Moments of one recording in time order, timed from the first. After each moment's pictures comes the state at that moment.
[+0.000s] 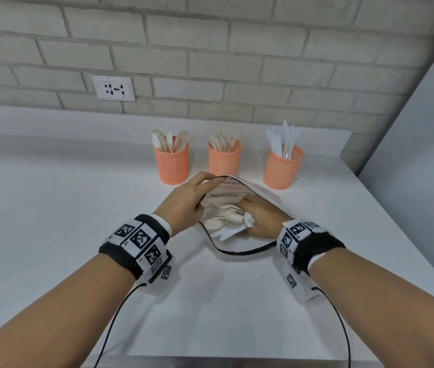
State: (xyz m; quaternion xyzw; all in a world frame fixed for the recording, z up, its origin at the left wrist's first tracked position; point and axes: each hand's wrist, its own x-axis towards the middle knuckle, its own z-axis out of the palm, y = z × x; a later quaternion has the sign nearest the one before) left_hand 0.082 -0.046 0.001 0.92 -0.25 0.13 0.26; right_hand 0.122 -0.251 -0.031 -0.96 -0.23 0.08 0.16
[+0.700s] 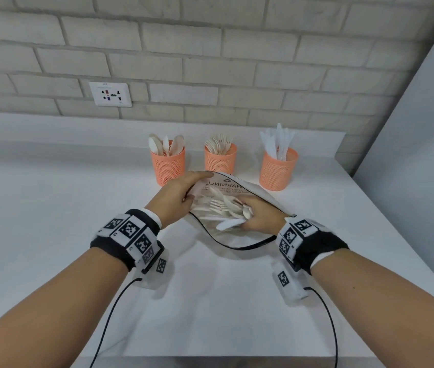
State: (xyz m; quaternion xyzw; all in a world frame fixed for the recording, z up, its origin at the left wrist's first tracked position) left_hand 0.088 -0.033 0.010 0.91 -0.21 0.12 0.33; right_hand 0.116 -0.256 -0.015 -0.89 -0.26 0.11 0.37
